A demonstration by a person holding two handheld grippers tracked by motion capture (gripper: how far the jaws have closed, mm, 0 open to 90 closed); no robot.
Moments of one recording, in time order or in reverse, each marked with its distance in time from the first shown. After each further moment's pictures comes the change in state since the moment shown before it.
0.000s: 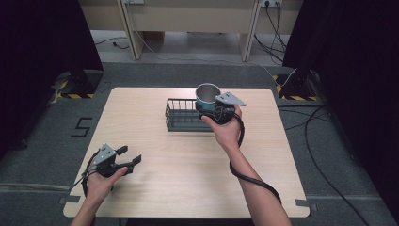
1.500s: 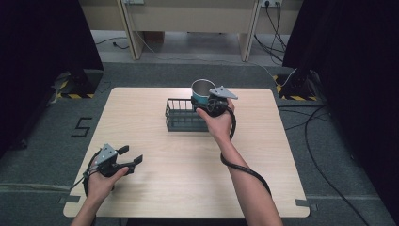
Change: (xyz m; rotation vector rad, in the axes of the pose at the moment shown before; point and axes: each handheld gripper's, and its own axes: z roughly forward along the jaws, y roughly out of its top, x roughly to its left) left arm -0.002 0.001 0.003 -0.002 -0.014 0.008; right arm -0.007 -0.002 0.042 0.019 -0.026 0.055
